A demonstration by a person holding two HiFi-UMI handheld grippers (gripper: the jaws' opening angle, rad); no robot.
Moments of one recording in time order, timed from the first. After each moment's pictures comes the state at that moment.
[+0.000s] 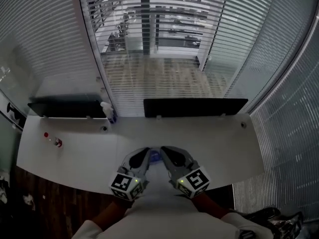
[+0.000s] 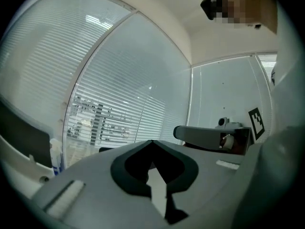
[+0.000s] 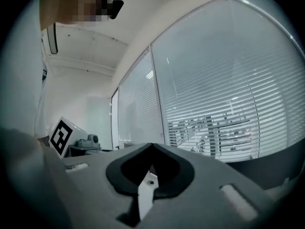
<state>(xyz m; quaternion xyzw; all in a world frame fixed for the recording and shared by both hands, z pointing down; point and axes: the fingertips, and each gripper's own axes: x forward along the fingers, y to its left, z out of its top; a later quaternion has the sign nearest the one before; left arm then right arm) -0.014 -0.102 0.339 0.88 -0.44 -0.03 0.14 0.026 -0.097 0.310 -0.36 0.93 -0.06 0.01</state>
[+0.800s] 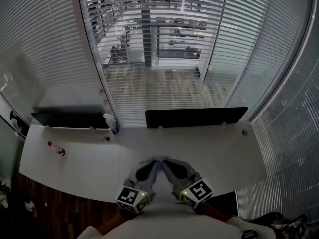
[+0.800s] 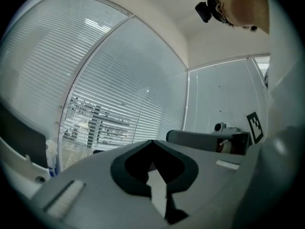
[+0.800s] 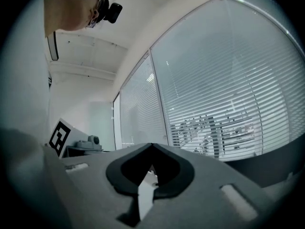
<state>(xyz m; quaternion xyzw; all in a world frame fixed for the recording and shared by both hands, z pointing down) 0.008 -0.083 0.322 0.89 -0.43 -0.05 0.12 0.033 -0.079 0.299 -0.35 0.93 -0.06 0.03</state>
